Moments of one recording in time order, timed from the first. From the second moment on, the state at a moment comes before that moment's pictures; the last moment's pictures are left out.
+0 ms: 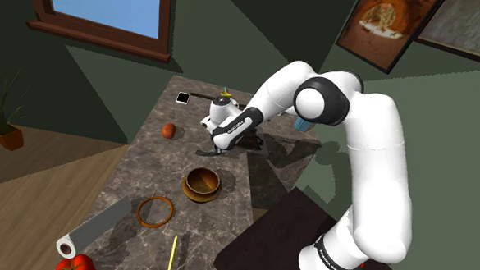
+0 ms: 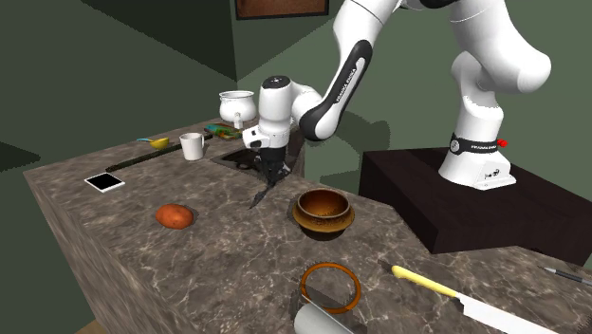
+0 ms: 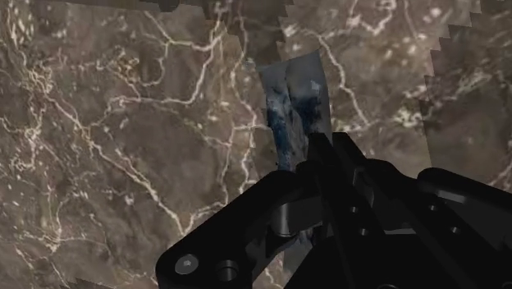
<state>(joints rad) 0.10 0.68 -0.16 -1.92 -0.33 2.64 -0.71</state>
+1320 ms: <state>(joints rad) 0.10 0.46 -0.14 -1.96 -0.31 2.46 -0.77</state>
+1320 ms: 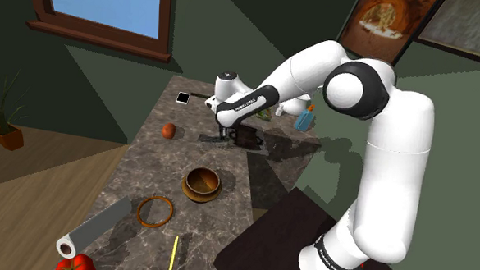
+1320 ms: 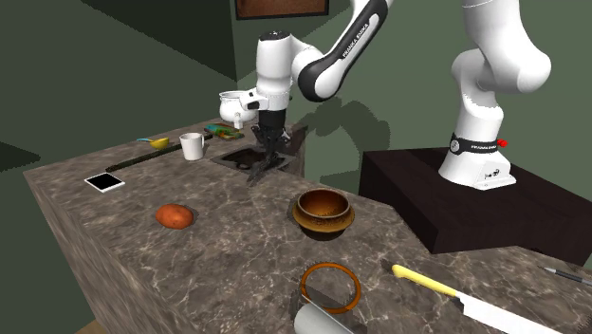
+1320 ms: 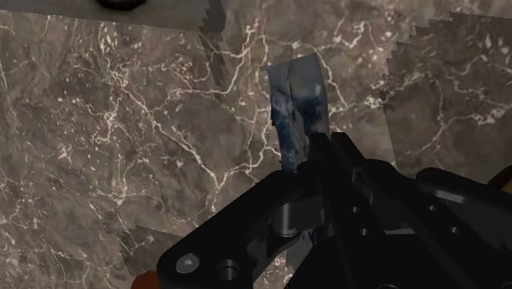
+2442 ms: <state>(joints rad) 0.28 0.21 -0.09 -2.26 -0.39 2.45 -0.49</state>
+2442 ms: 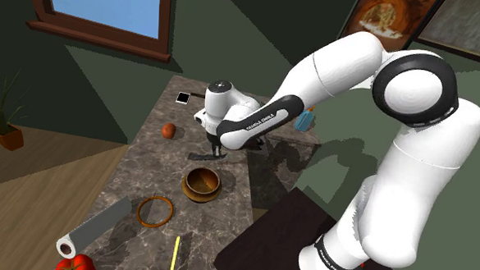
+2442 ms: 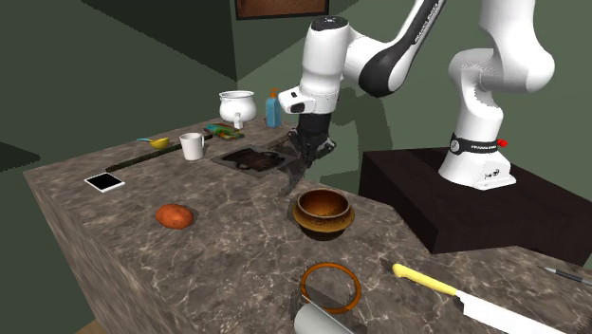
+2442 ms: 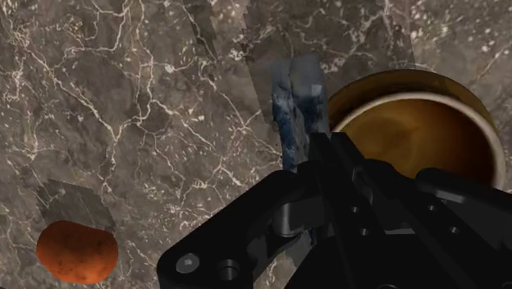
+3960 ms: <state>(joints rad) 0.35 0.28 -0.08 -2.33 -0.47 2.59 -0.30</state>
